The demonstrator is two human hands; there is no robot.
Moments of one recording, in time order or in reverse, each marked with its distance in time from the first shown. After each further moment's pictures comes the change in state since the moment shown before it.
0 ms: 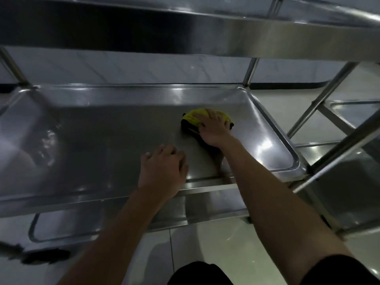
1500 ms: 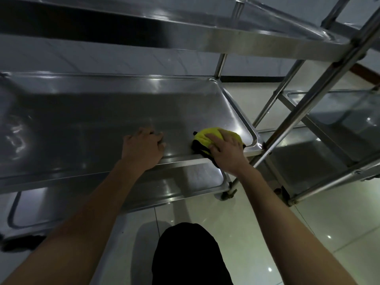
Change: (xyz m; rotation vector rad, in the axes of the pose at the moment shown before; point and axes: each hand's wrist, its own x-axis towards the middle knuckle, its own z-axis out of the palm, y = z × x) left_hand 0.002 -0.017 -0.009 -0.059 -0.107 -0.001; right_hand -0.180 0.049 -0.014 -0.082 0.130 0.100
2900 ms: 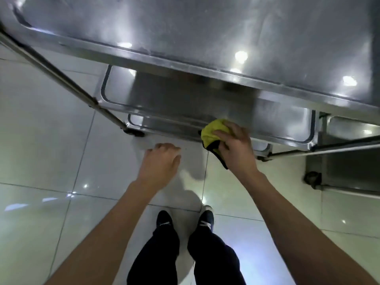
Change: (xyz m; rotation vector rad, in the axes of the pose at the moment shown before) left_hand -0.230 -0.060 -0.190 -0.155 -0.375 -0.375; right_hand -0.098 -0.219 -0.099 0.218 -0.294 -0.373
